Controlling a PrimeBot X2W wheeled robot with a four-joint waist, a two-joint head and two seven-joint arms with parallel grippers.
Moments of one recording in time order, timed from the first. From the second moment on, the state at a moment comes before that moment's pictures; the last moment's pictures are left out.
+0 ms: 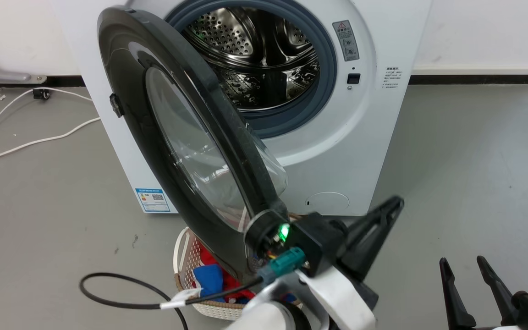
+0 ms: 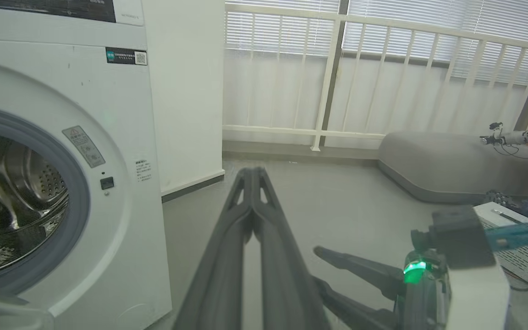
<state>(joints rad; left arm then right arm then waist) -0.39 0.05 -0.79 -0.12 -0.44 0.06 0.06 0.25 -0.05 -0.05 -0.16 0.13 0.13 -0.02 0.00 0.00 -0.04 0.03</state>
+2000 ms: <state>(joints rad) -0.16 0.20 -0.71 -0.06 -0.49 0.24 0.06 0.22 -0.05 -0.08 -0.08 0.20 0.13 -0.03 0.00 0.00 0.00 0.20</state>
